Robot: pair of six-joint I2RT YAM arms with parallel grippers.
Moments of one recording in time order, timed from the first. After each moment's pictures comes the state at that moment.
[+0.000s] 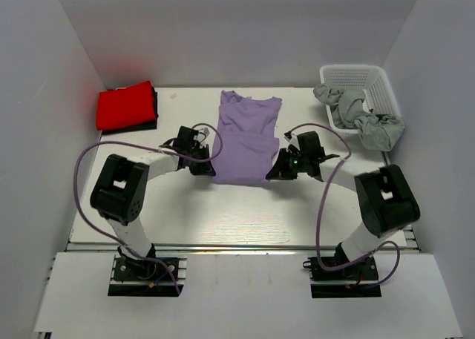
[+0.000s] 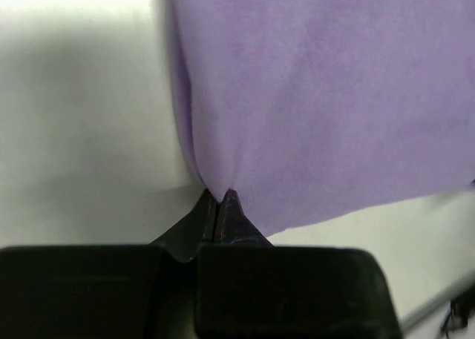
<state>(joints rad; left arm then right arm) -0.36 1.82 1.03 -0.16 0.29 -0.41 0.38 1.69 0.82 0.03 -0.54 0.50</state>
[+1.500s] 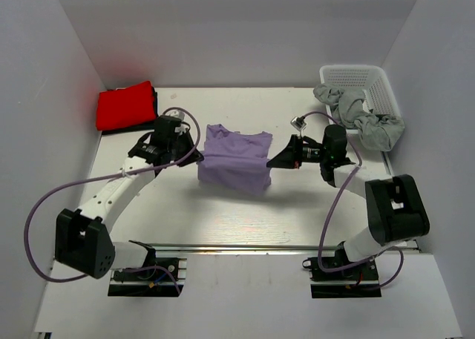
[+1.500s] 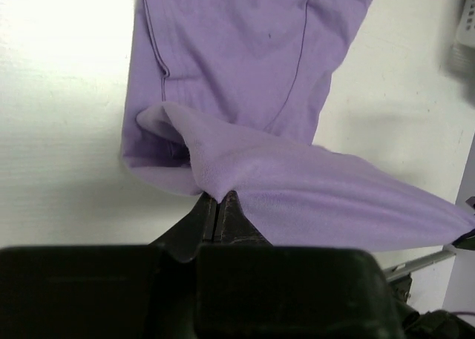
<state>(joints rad) -0.37 1.29 1.02 -0.50 0.10 -0.66 0.23 1.51 0.68 0.65 -1.25 0.87</state>
